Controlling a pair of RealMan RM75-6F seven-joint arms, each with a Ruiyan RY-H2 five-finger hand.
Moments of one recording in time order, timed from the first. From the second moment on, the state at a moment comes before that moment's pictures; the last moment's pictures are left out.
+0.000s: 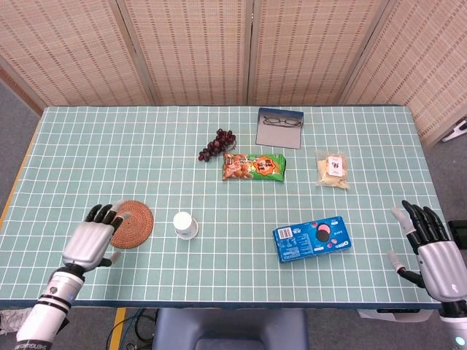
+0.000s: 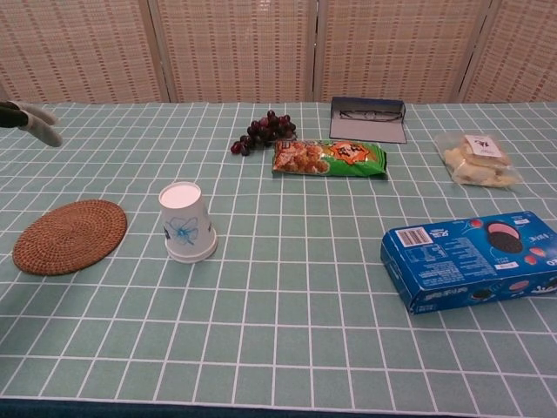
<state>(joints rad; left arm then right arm) -0.50 -1.01 -0.14 -2.21 0.89 1.13 0.80 0.04 -1.03 0.03 -1.69 -1.69 1.60 0.06</state>
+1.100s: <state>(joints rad) -0.98 -1.31 -0.17 -2.00 0.39 1.10 0.94 0.04 -0.99 0.03 -1.67 -1.67 1.63 0.18</state>
